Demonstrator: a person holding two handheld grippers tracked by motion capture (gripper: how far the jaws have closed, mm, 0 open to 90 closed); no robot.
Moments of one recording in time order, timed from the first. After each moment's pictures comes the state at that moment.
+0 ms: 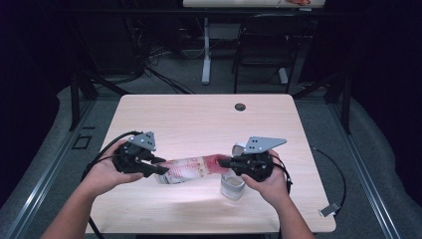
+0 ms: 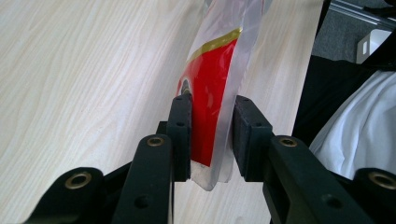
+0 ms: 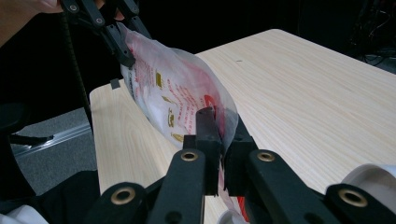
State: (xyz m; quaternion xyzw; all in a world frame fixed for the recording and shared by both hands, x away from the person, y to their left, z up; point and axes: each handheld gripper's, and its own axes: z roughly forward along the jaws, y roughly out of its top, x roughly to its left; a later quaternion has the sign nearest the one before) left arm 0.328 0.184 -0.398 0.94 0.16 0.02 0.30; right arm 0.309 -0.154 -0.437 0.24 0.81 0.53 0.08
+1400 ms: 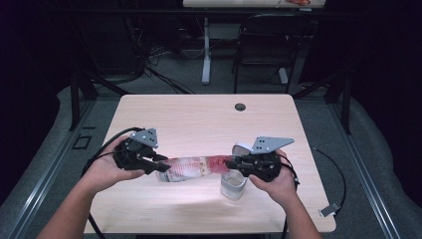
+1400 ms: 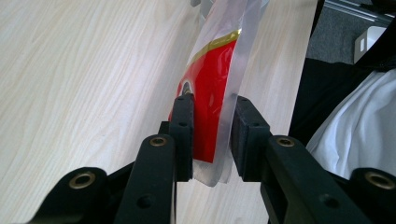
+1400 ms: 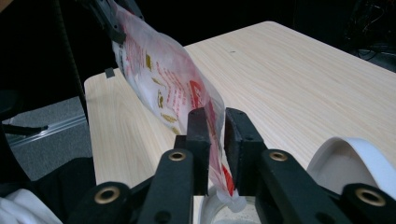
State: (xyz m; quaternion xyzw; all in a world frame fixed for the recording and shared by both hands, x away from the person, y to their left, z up) left arm 0.329 0.177 -0.384 0.94 0.15 0.02 0.30; right arm 0.308 -0.172 -0.435 0.23 0.82 0.52 0.09
